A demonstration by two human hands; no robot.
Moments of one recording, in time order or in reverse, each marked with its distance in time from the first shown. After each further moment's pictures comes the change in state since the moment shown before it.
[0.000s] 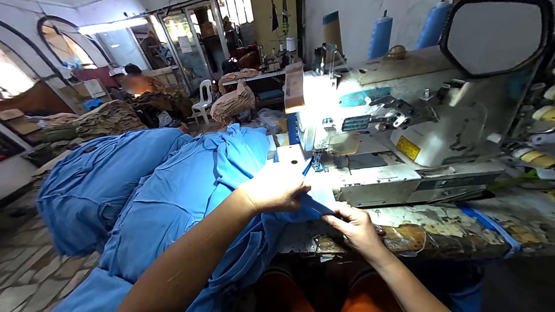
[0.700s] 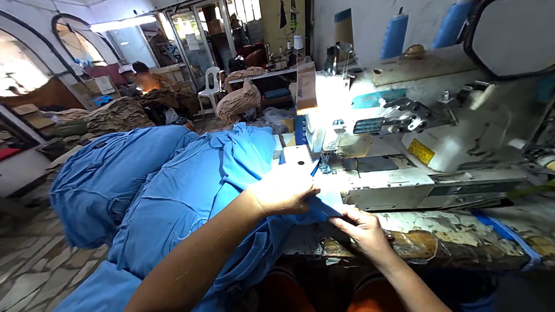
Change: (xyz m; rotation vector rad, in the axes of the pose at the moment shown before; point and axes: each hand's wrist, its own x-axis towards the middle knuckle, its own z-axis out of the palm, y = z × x) left_hand 0.001 -0.001 0.005 0.002 0.084 0.052; right_hand 0.001 0.001 -0.001 -0.015 0.011 0.004
